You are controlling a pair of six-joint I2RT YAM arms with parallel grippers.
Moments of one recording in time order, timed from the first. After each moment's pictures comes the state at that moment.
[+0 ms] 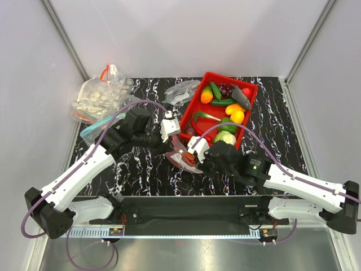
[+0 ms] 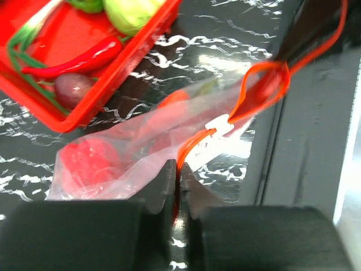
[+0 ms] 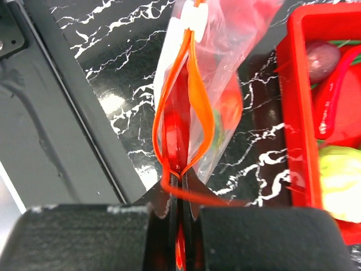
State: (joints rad) left arm -0.67 1.13 1.13 -0.70 0.55 0.38; right arm 1.10 1.02 0.93 -0.55 0.07 -0.04
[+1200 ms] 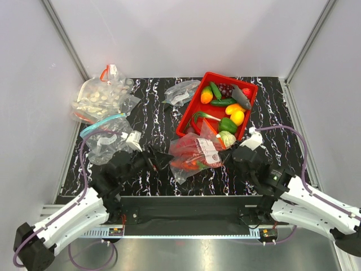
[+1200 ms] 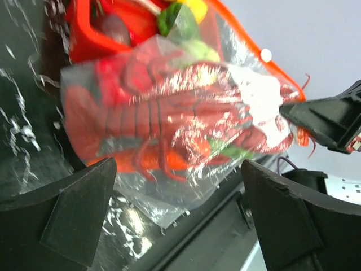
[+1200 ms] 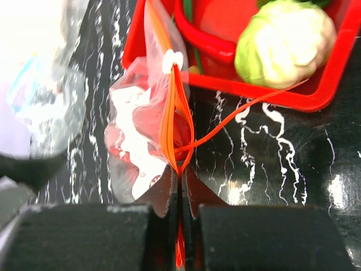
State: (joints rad) left arm -0.69 0.59 0.34 0.03 0.09 -0.79; right arm 0.96 0.73 0.70 -0.53 0.54 1.00
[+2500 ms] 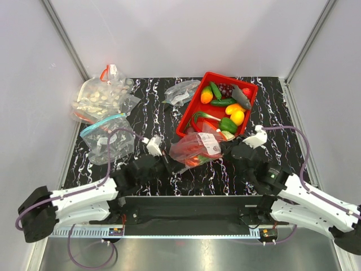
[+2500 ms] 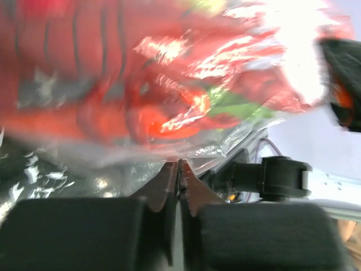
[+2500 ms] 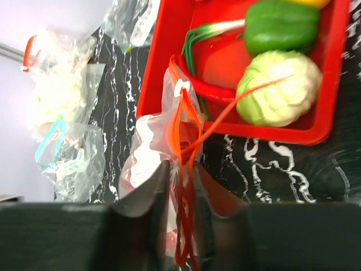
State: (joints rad) left arm -0.99 0.96 0.37 0.22 -0.09 -1.08; right arm 0.96 0.79 0.71 -0.42 0.71 1.09
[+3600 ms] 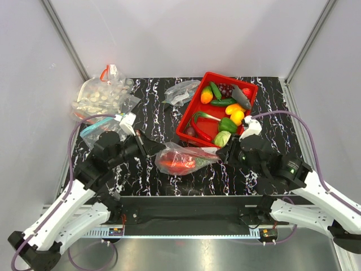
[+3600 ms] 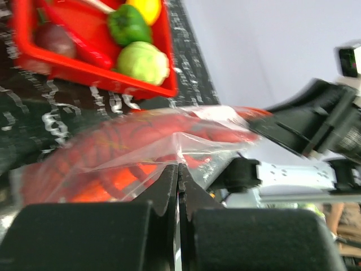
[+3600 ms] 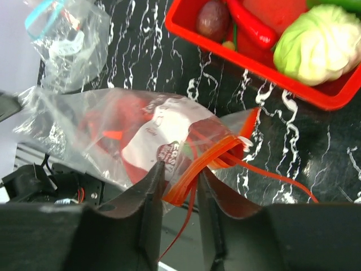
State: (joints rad) left arm -0.61 0.69 0.77 -0.33 0.29 -0.84; right arm 0.96 0.80 1.04 -0.80 0.35 0.81
